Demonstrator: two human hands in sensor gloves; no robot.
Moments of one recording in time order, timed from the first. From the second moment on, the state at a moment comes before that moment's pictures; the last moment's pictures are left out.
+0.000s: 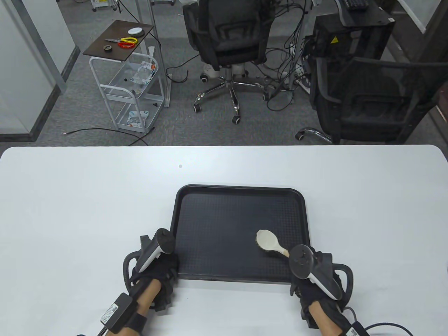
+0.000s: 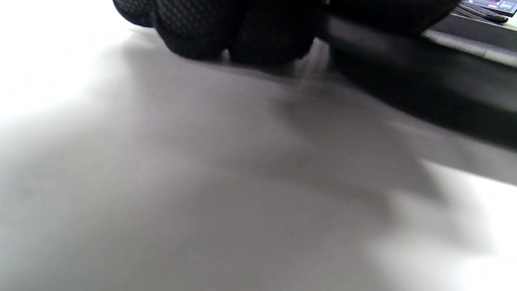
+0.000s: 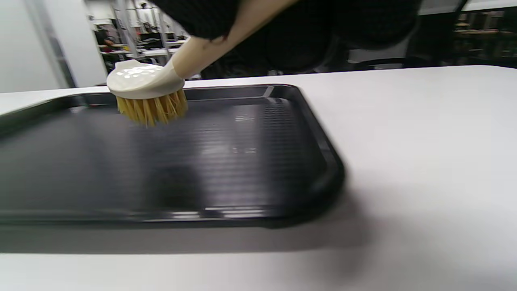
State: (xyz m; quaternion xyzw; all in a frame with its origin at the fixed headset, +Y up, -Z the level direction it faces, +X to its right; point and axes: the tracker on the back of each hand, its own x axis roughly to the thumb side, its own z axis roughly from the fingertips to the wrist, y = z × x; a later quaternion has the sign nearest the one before) left_hand -0.225 -0.801 -0.331 -0.22 0.08 0.07 0.97; right_hand 0.138 -0.714 -0.254 -0.02 0.03 1.00 0.07
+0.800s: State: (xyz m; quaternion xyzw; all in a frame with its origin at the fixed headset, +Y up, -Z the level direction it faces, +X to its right) left_hand -0.226 -0.801 -0.331 -0.23 0.08 0.07 0.97; right_hand 0.086 -0.751 -0.246 0.05 0.08 0.99 0.09
